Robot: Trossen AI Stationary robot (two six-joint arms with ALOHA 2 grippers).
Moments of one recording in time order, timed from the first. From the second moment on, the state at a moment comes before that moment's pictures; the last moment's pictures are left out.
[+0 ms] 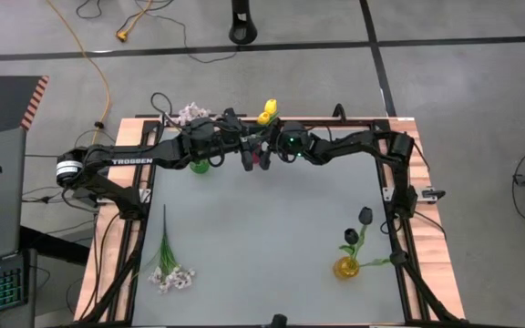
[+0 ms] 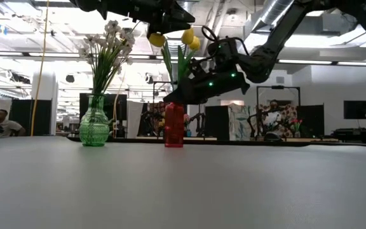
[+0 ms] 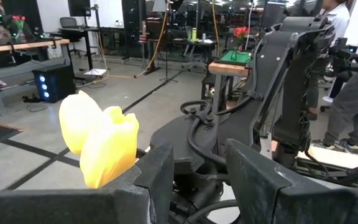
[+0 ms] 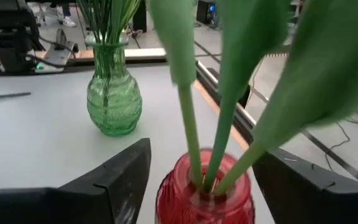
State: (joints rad) left arm 0.29 1.41 1.02 0.35 -0.09 -0.04; right arm -0.42 1.98 1.07 0.72 -0.10 -0.11
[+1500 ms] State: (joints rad) left arm 0.29 1.29 1.11 0.24 -0.09 0.05; right arm -0.43 1.98 1.07 0.67 -0.10 -0.05
